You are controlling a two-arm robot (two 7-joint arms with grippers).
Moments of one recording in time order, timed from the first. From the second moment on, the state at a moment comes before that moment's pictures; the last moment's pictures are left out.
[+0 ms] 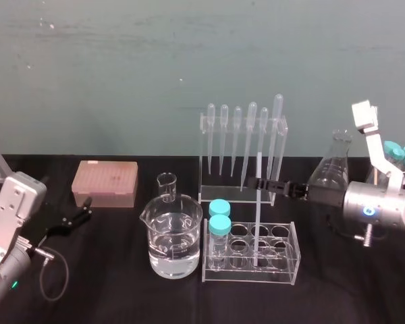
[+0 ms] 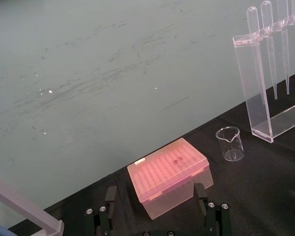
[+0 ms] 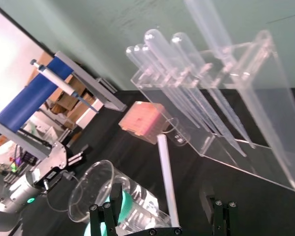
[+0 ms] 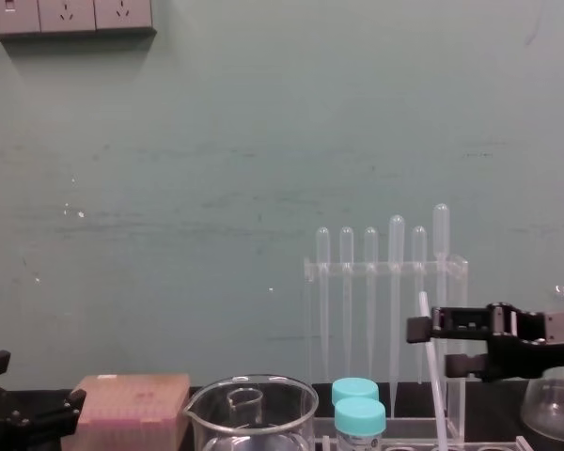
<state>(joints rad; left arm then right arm) -0.20 0.60 0.45 -1.41 -0.25 -0.12 0.03 0.62 0.48 -0.49 -1.09 0.96 0.58 0.64</state>
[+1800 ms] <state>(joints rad) -0.20 0.60 0.45 -1.41 -0.25 -0.12 0.03 0.65 0.46 -0.53 -1.06 0.96 0.57 0.66</state>
